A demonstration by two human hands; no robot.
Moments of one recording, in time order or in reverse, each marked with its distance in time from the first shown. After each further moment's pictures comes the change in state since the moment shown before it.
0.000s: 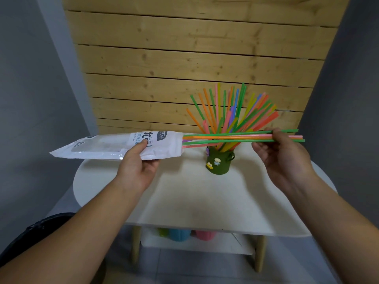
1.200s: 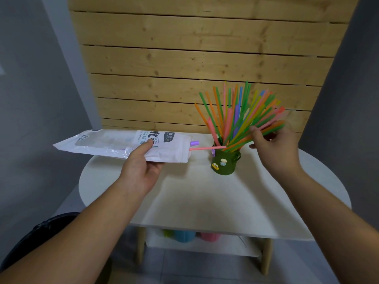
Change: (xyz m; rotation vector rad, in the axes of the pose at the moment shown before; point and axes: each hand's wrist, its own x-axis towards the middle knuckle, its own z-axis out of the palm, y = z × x) left_hand -0.012 0.003 0.001 0.101 -0.060 -0.003; right_hand 0.035 0.022 0.006 -1.000 -0.078 -0.594
